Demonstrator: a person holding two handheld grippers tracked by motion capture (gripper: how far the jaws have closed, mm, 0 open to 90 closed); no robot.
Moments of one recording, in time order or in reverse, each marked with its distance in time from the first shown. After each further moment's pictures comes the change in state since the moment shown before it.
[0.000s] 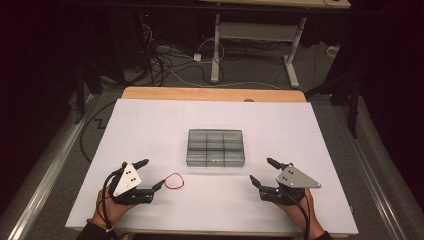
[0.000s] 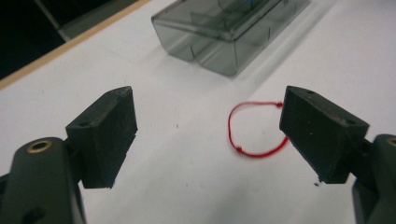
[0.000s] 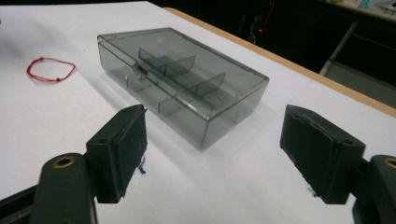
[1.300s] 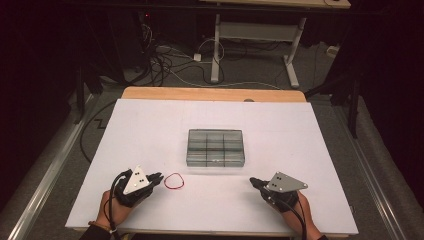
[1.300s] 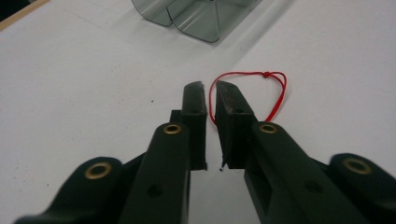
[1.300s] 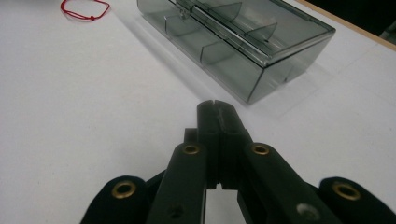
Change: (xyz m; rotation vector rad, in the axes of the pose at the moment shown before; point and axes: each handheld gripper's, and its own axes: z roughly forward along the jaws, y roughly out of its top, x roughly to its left) left arm -0.004 0.009 0.015 0.122 -0.054 0.013; right arm 0.012 -0.014 0.014 0.148 0.138 -0.056
